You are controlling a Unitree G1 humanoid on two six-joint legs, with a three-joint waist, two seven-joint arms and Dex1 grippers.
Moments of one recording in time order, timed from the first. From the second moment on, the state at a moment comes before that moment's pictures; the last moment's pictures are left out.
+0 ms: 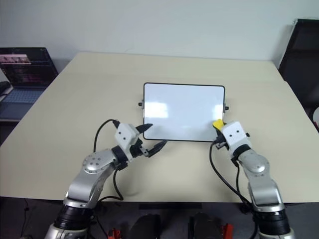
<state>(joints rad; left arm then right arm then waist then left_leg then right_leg) -0.25 0.39 -0.10 -0.16 -0.19 0.22 -0.68 -0.13 -0.42 -0.07 -0.38 -0.08 0.43 0.37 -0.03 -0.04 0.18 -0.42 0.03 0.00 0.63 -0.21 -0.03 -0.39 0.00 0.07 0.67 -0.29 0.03</state>
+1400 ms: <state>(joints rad) -0.38 0.43 -0.28 0.03 -0.21 -0.01 -1.14 -0.21 -0.41 -0.26 -0.32 0.14 0.94 0.30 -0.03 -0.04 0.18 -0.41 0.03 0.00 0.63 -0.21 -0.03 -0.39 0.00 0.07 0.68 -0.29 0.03</state>
